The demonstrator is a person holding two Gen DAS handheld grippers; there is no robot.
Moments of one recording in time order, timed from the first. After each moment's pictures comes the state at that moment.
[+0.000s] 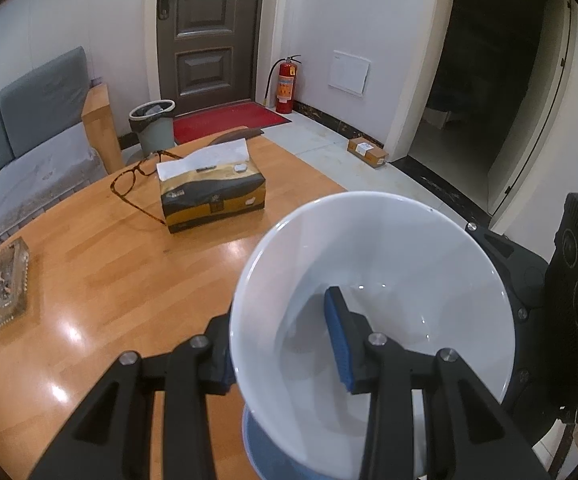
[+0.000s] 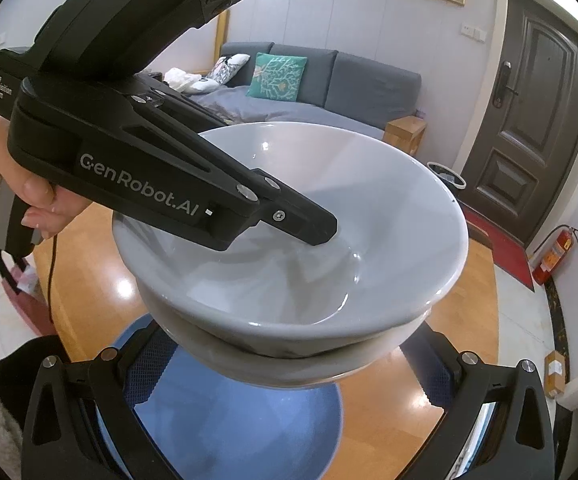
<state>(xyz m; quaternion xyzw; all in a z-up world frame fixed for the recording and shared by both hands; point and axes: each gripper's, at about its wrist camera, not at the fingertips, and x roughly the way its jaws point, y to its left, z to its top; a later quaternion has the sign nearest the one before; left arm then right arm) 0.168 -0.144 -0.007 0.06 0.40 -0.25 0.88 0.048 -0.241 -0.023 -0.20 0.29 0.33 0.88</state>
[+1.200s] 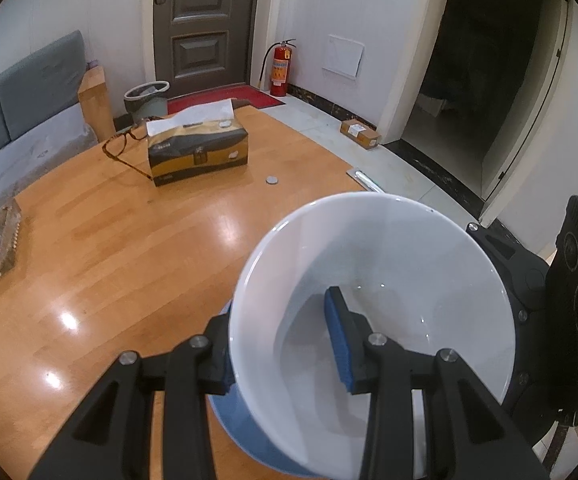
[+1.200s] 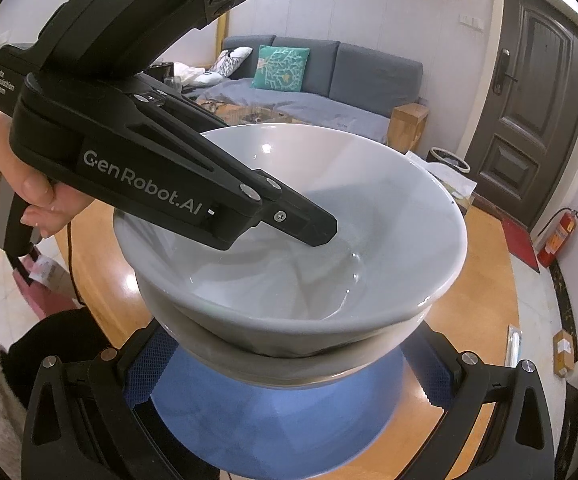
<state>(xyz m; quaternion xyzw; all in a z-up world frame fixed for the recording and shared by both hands) 0.120 -0.144 -0.038 0.05 0.43 -0.26 0.87 0.039 -0.246 -0.041 -0.19 0.31 0.33 0.87</state>
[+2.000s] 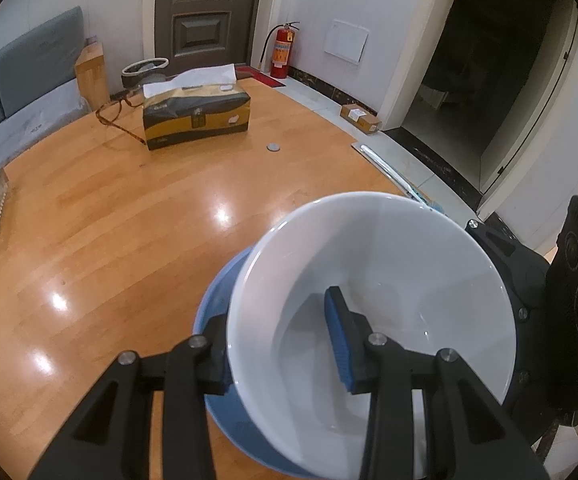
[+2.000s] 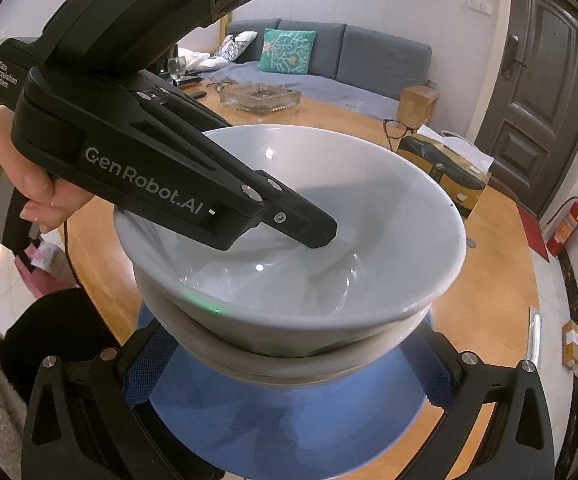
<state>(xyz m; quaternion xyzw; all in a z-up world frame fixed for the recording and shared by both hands) 0.120 -0.140 -0.071 0.04 0.46 -0.26 0.85 0.043 -0.232 -0.071 -0.19 0.34 0.34 0.86</state>
